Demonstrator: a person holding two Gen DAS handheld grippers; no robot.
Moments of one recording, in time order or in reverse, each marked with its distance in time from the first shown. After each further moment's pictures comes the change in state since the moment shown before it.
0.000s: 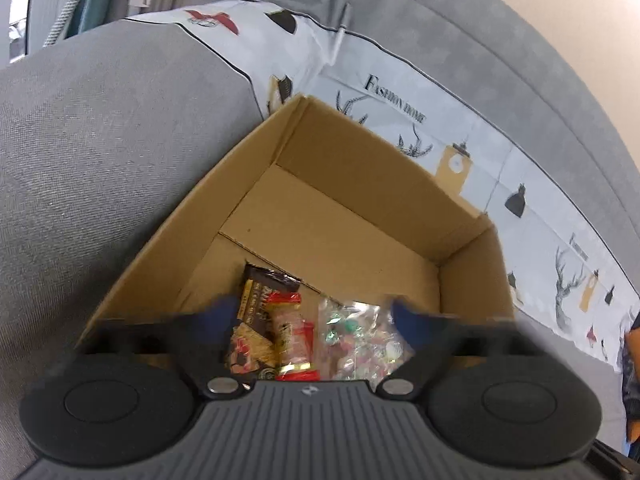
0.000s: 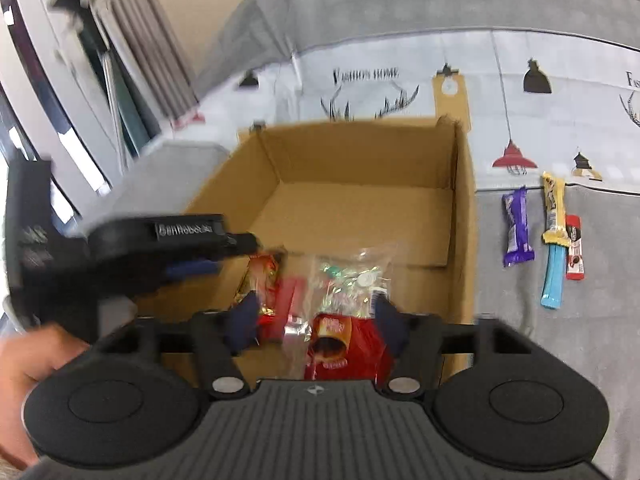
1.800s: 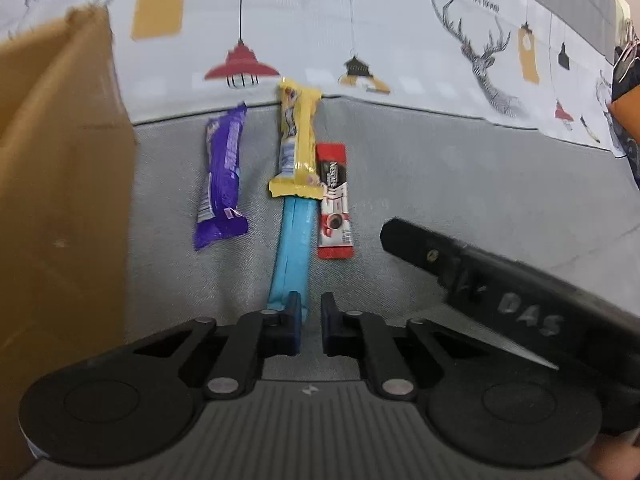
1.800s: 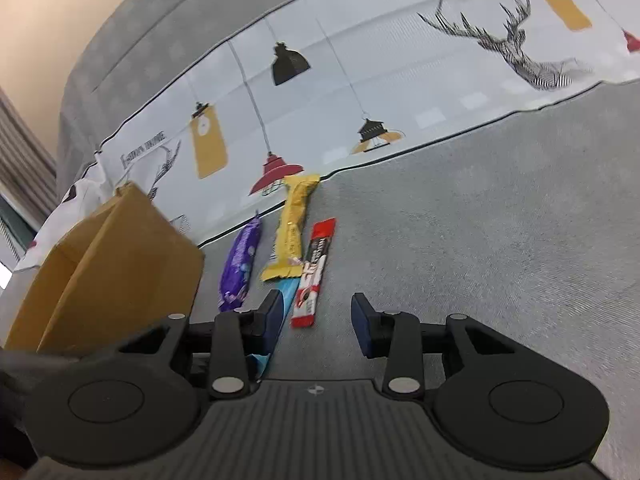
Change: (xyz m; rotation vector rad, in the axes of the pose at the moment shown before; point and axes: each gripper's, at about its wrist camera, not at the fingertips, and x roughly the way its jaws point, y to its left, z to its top) left arm 0.178 -0.273 -0.132 0.516 0.353 -0.070; right arm 0.033 -0.311 -0.014 0.330 -0.109 -0.078
